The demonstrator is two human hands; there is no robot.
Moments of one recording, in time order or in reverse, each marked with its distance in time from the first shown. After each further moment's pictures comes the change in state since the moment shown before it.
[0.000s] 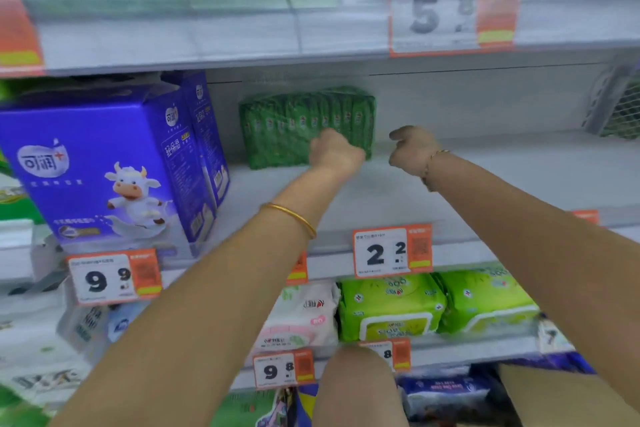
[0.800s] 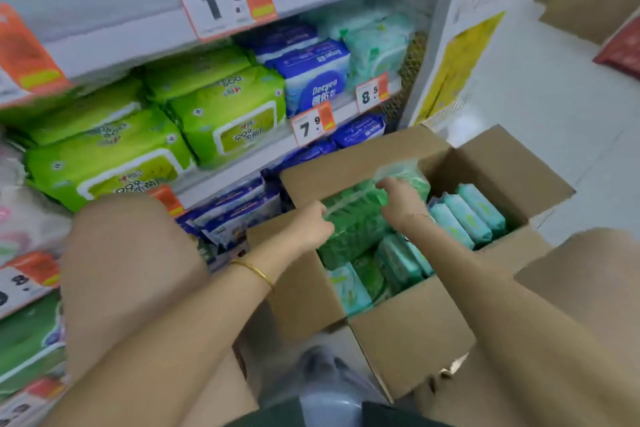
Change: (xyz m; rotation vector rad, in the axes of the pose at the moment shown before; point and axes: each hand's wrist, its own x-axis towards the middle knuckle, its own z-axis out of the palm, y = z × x) left_hand -0.268 -0.111 0.322 0.298 -1.071 0.117; right_hand -0.319 0.402 -0.052 -0.407 0.010 0.660
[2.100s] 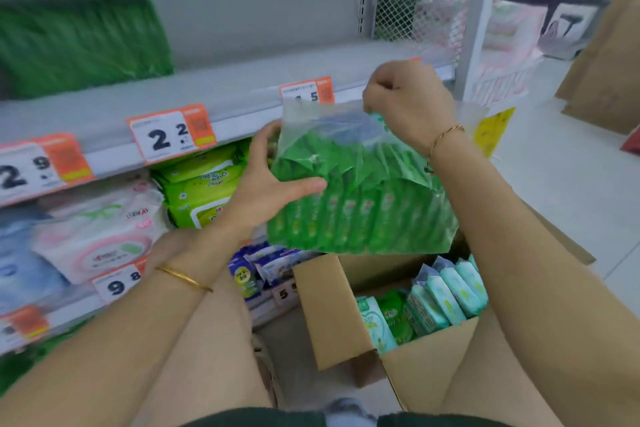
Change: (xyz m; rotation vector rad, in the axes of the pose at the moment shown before) left_hand -0.158 0.022 -0.126 -0.478 0.611 0.605; right_hand -0.130 -0.183 -0.203 0.236 0.545 -0.552
